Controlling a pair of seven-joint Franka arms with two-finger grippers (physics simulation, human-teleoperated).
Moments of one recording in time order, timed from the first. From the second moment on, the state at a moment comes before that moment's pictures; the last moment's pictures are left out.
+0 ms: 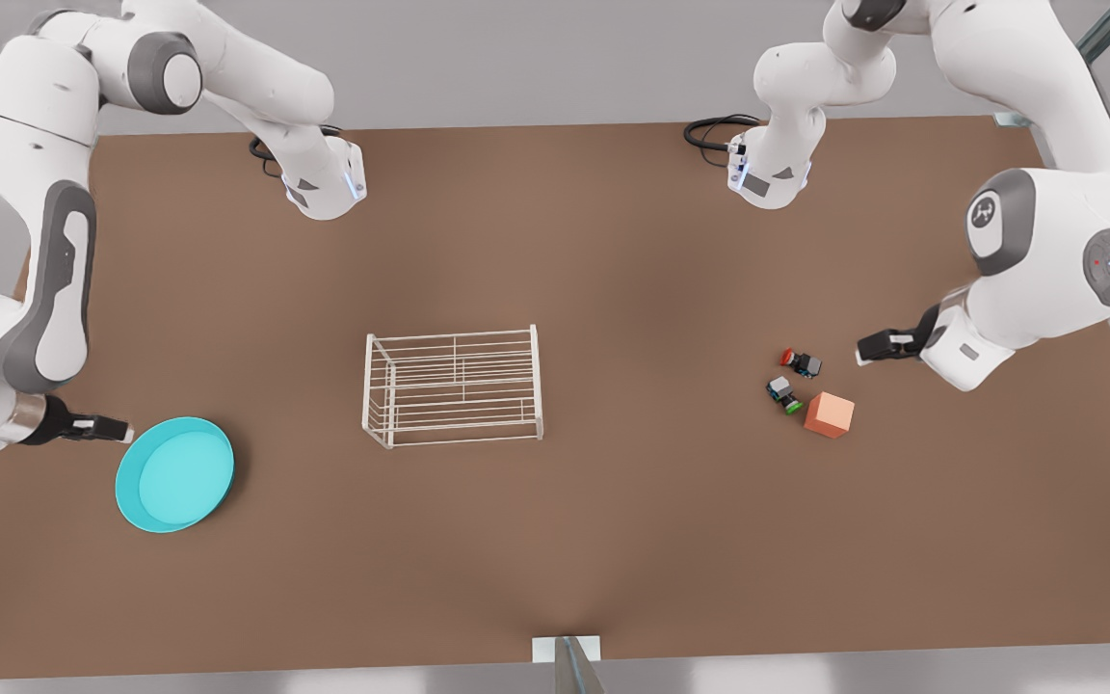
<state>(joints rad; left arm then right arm) -0.01 0.23 -0.04 -1.45 -0.10 1.57 -0.09 -0.32 0.51 -0.04 -1.49 0.11 1.90 -0.30</state>
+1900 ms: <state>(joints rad) 0.01 0.27 -0.04 -1.43 -0.10 1.63 -0.10 -0.50 0.99 0.03 -1.18 0.27 2.04 -0.72</state>
